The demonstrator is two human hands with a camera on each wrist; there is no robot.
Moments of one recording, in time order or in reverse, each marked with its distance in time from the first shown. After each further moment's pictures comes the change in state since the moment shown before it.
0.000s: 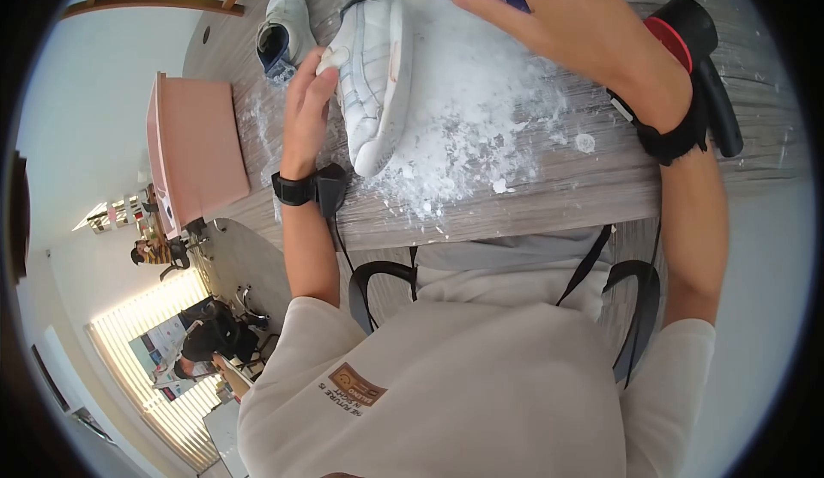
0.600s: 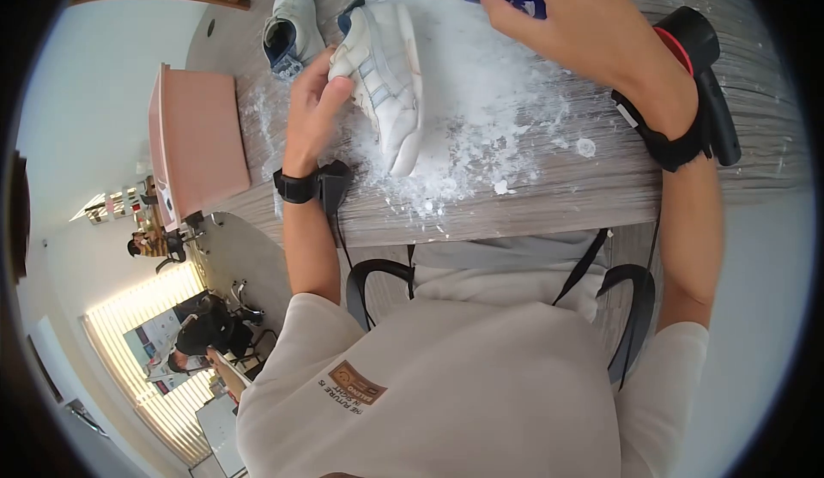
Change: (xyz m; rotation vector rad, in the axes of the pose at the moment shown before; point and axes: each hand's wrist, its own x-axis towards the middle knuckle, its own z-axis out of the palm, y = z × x) left_hand -0.001 0.006 -0.002 0.107 -0.028 0.066; right_hand 0.009 -0.009 -0.022 0.052 -0.112 0.081
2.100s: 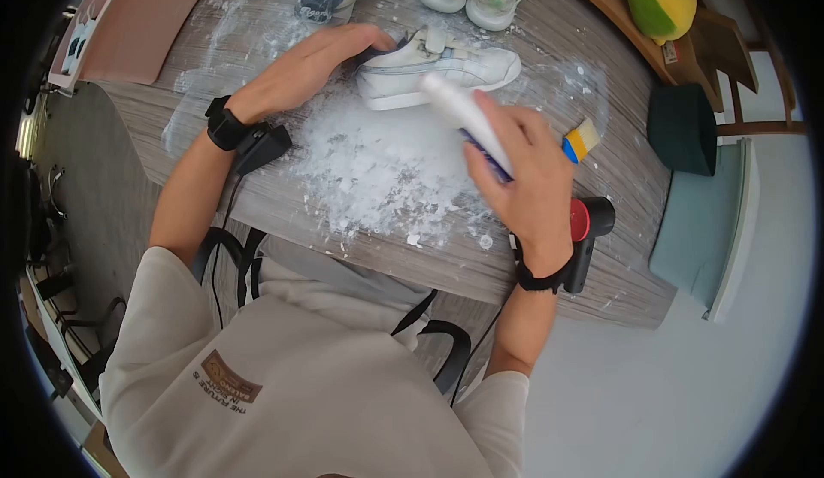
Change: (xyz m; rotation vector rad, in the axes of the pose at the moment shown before) left_hand -0.003 -0.019 -0.011 -0.088 0.112 -0.070; right_hand 0.008 -0.037 0.024 -0.143 -0.130 -0.170
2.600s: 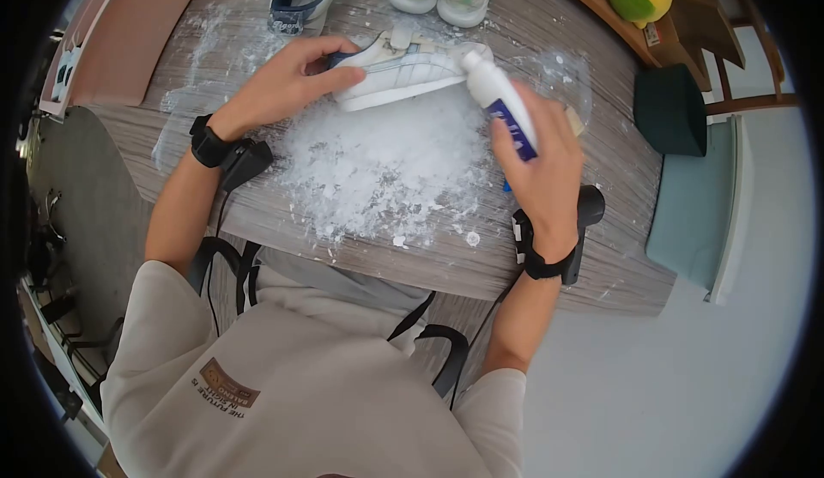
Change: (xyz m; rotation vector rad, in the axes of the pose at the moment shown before) left_hand 0.003 0.010 0.004 0.176 -0.035 -0.033; right_hand -0.007 0.028 -0.014 -0.012 0.089 0.229
